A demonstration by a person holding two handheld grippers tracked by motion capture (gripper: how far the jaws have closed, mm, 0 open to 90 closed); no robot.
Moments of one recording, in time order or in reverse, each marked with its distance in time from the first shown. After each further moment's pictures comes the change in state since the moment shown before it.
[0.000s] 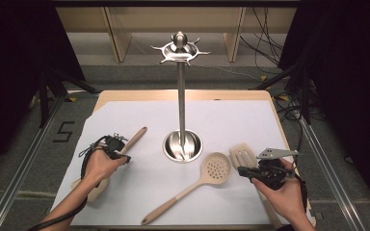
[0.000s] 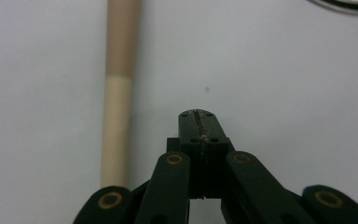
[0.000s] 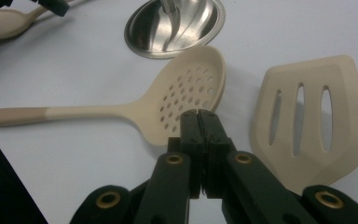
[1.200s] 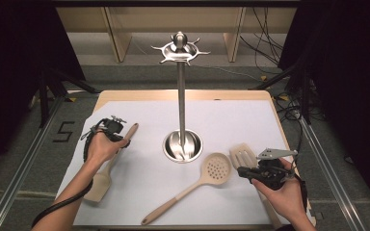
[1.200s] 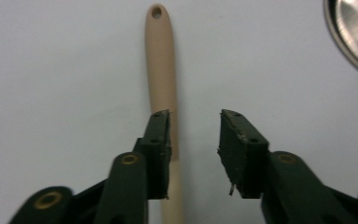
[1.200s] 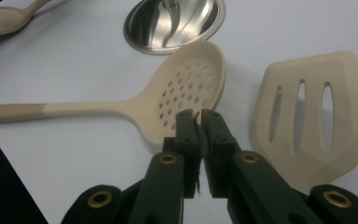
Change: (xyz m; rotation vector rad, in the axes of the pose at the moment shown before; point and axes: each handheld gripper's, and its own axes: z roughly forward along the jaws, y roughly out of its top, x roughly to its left) left arm 0.024 0.036 -0.016 -0.042 0.135 -0.029; right arm 0.000 -0.001 0.001 0.016 0.002 0.017
